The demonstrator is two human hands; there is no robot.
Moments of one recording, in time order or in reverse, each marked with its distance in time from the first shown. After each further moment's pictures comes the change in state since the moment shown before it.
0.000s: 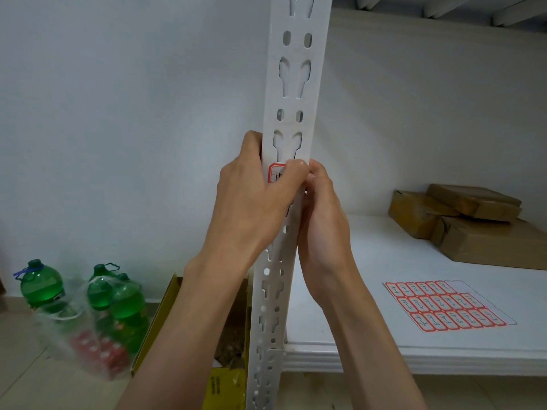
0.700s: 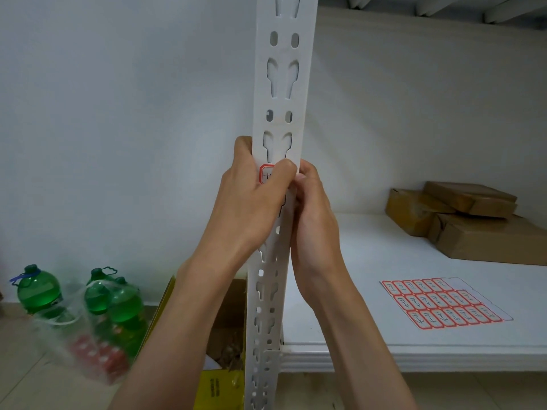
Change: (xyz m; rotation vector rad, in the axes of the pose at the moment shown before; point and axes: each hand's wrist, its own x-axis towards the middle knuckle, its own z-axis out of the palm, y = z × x) left_hand 0.000 0.005 0.000 -0.155 -0.100 -0.072; right_hand -0.002 -0.002 0.002 -0.019 -0.011 -0.003
